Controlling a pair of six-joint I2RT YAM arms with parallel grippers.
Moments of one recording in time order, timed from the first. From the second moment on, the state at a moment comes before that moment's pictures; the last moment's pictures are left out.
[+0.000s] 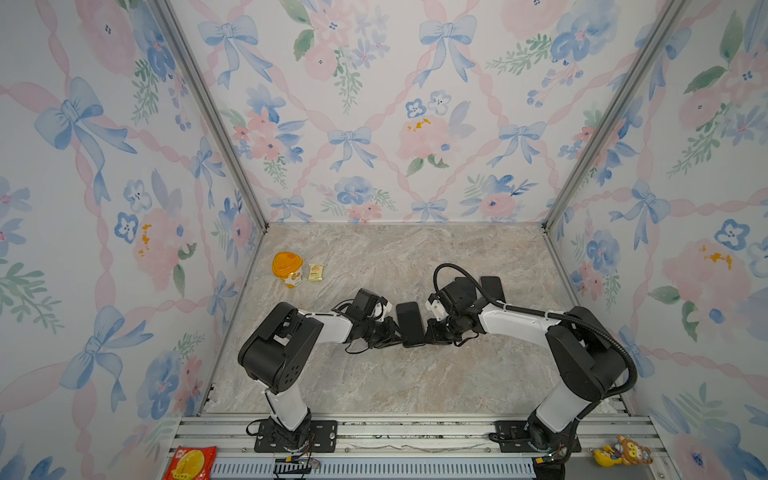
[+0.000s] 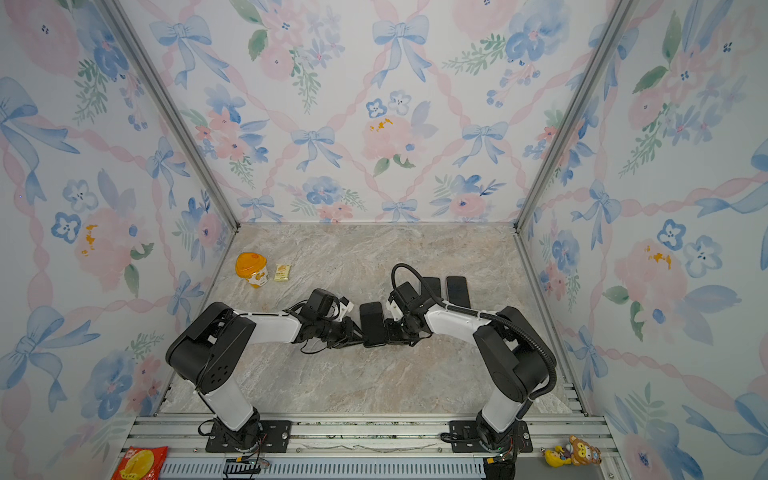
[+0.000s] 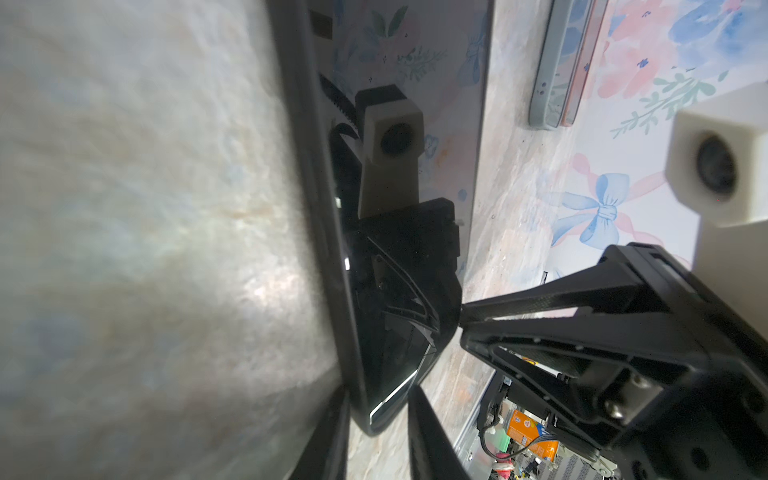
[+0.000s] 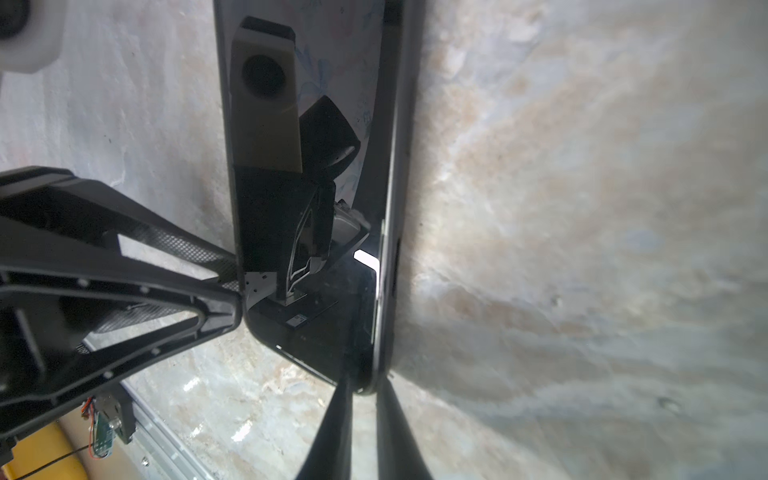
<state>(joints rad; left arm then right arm) -0.54 1.74 0.73 0.02 0.65 -0.75 0.66 1.69 0.93 -0.42 -0.34 0.51</state>
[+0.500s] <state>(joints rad) -0.55 1.75 0.80 -0.10 0.63 -0.71 0.65 1.73 0.93 -0.38 -0.33 0.51</state>
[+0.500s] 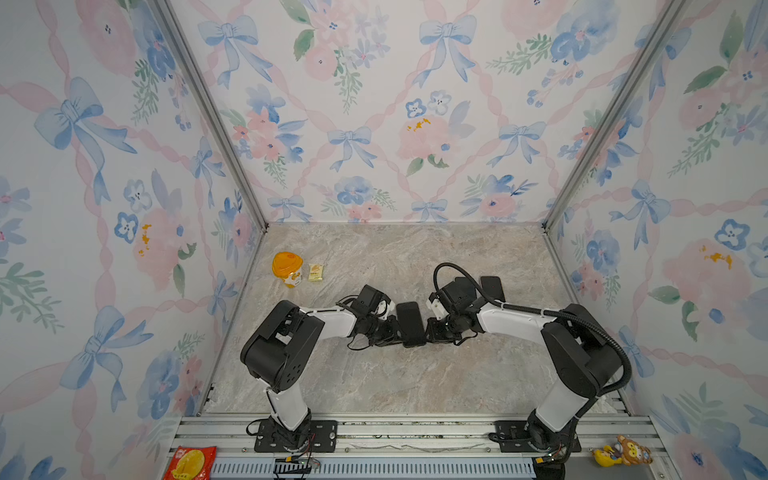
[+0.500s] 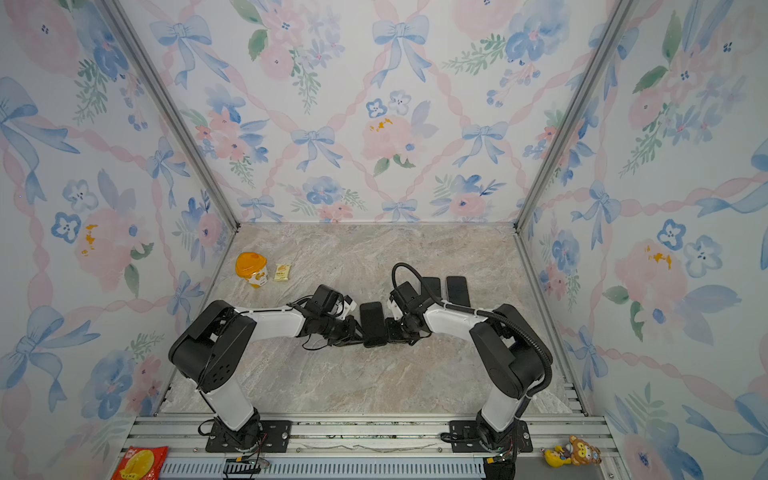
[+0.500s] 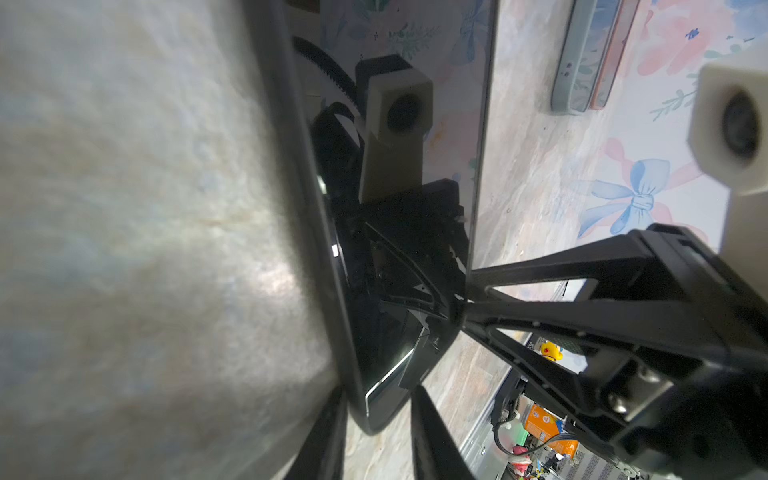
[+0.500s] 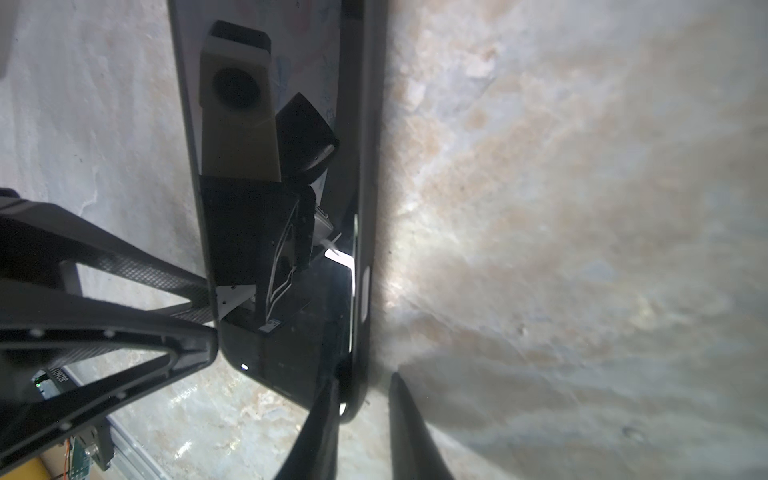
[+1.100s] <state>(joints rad) -0.56 1.76 0.83 -0.15 0.60 -0.70 0.67 1.73 0.93 -0.36 -0.30 0.56</state>
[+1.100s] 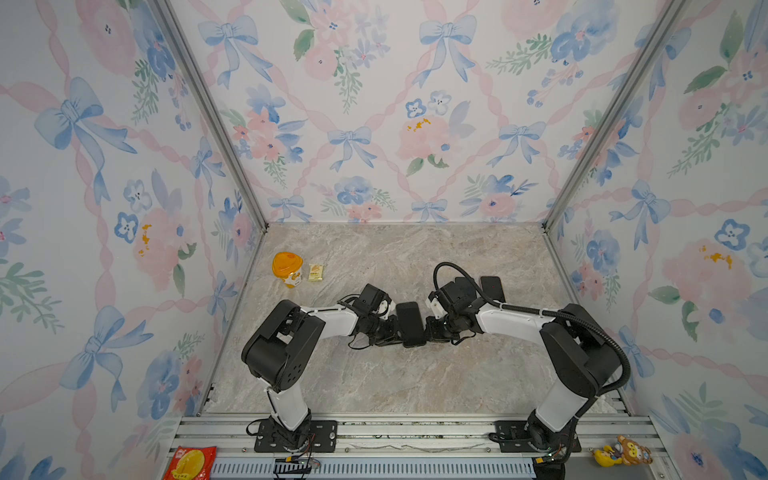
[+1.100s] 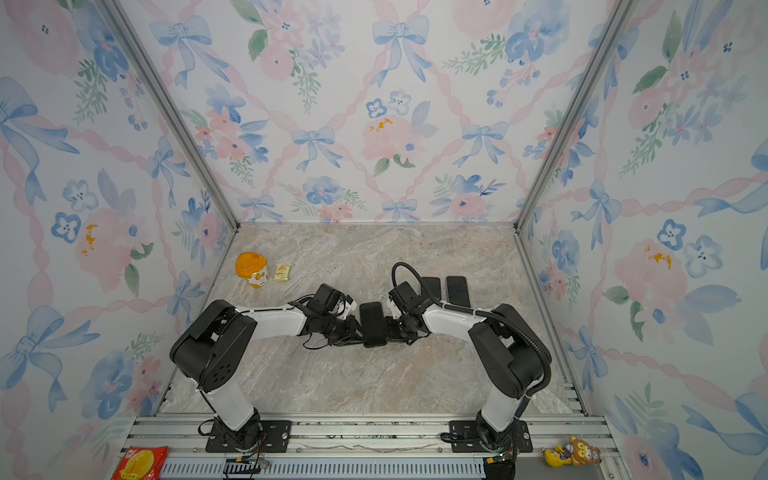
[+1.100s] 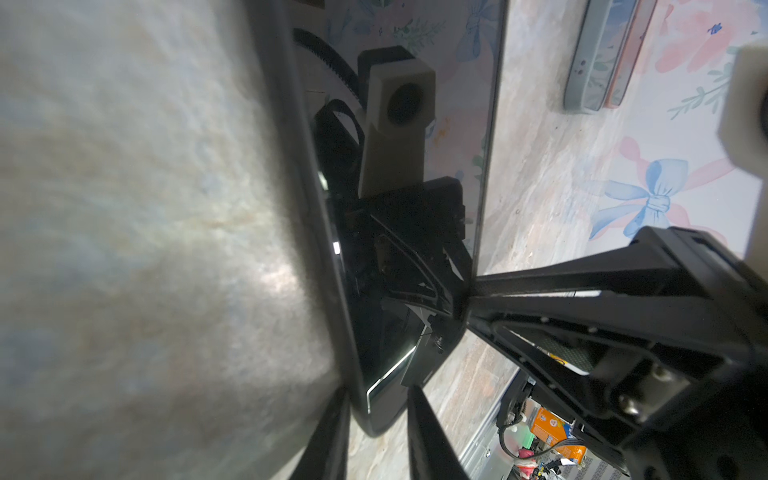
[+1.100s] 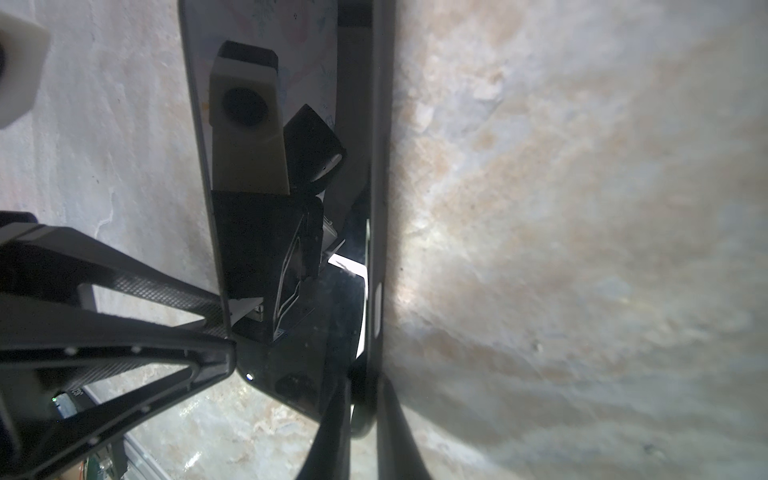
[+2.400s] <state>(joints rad) -0.41 1.56 0.73 -0.21 0.45 -0.57 0.85 2.00 1.37 -0.69 0.20 0.68</state>
